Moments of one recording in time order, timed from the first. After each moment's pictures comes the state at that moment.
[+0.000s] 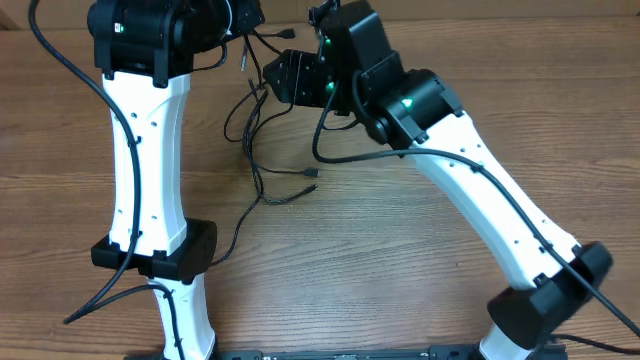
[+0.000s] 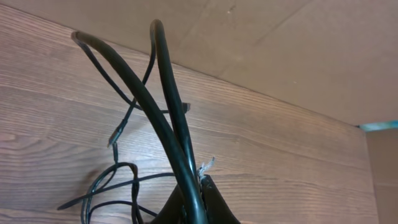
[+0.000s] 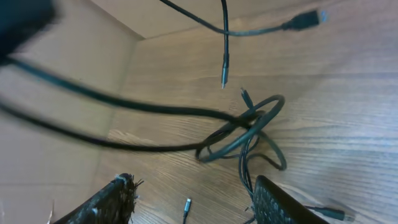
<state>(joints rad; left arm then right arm) -0.22 2.12 2.86 -1.46 0.09 -0.57 0.62 1.83 1.93 -0.72 -0.21 0.69</state>
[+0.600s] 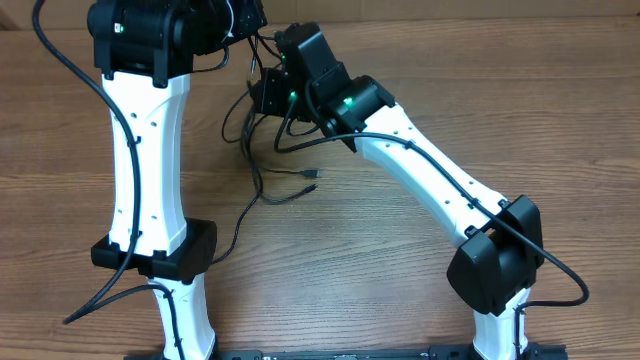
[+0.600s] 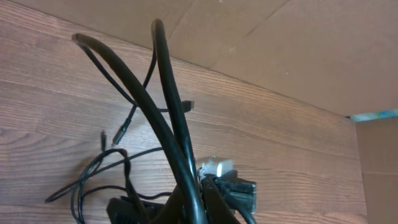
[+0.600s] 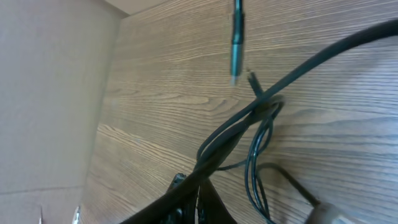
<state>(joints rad) -0.22 2.12 2.86 -1.48 0.13 -0.57 0.67 2.05 1.93 -0.56 -0.23 0.75</state>
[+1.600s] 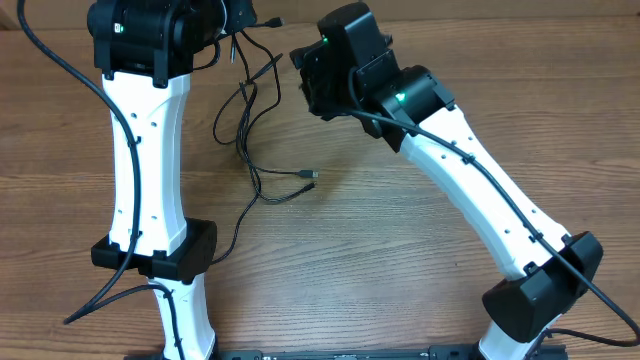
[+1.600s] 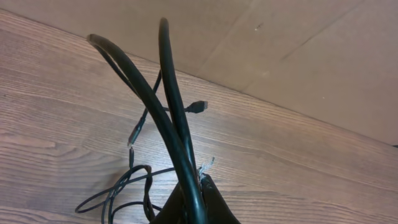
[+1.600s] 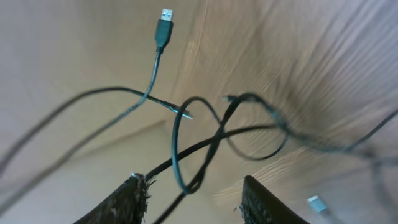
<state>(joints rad) -0.22 2.12 2.86 -1.47 -0.04 -0.55 0.62 1.86 1.92 -0.72 -0.07 1.73</state>
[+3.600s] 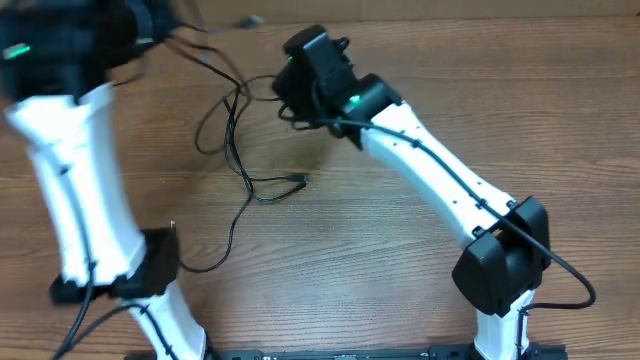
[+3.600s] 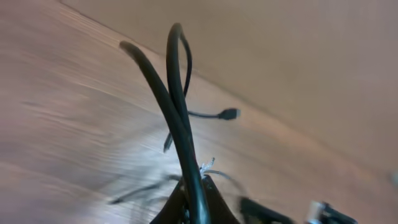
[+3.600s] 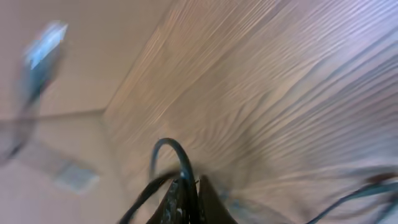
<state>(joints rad) 0.07 1.99 2.86 -1.57 0.11 -0.51 0.63 2.02 1.92 -0.68 0.00 1.32</state>
